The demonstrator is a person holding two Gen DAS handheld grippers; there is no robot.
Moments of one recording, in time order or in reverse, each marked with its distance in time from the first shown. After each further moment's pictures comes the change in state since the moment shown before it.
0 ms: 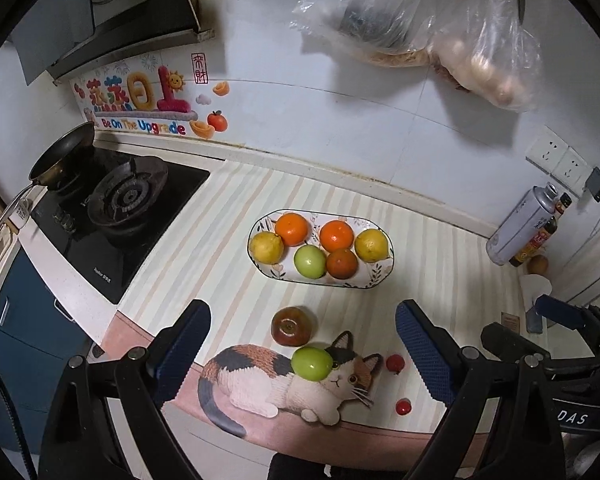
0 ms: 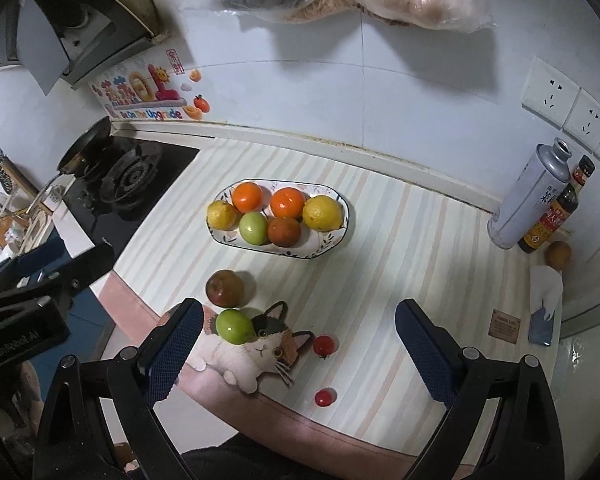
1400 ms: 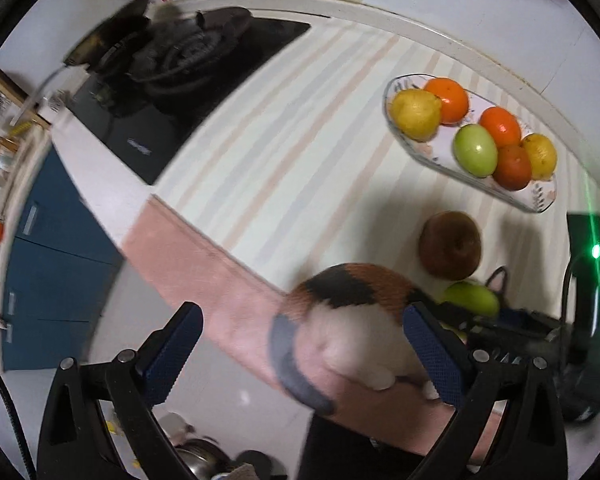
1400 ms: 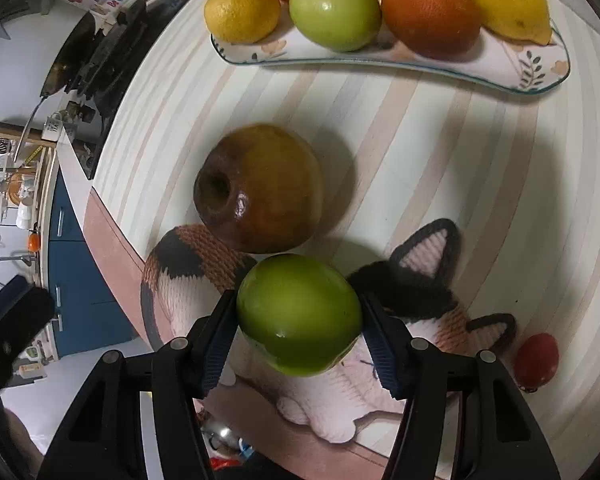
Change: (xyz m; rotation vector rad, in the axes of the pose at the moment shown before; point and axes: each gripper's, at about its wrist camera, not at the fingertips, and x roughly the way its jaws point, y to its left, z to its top) left arm 0.156 0.106 -0.070 -0.167 0.382 0.228; right arm 0.309 0.069 -0.066 0.037 0.505 0.222
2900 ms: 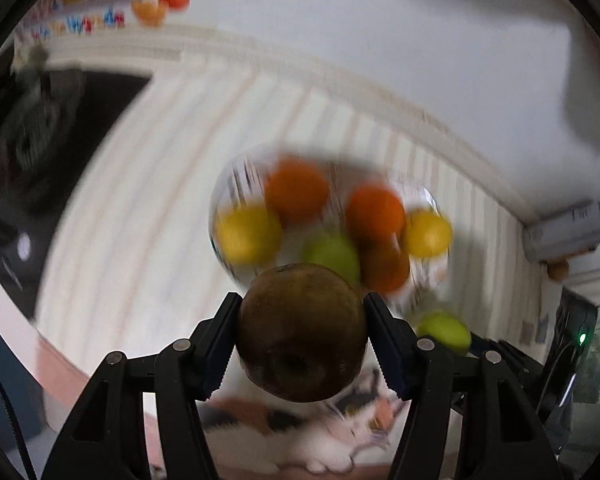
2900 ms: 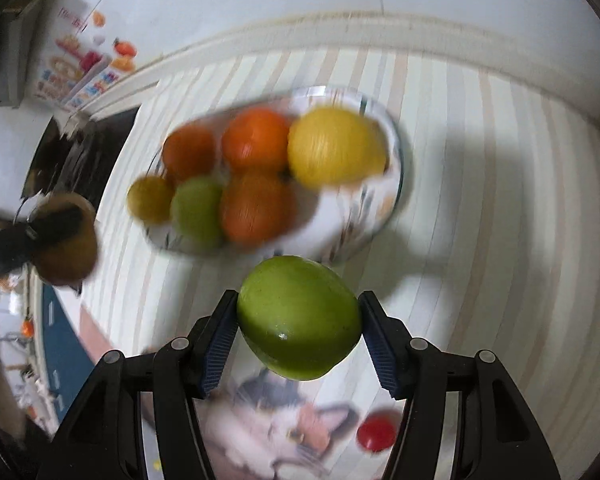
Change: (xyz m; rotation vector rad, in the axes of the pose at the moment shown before) left arm -0.001 -0.089 0.153 0.175 0.008 -0.320; right arm -0.087 -0.086 0.079 0.185 -0.248 -0.081
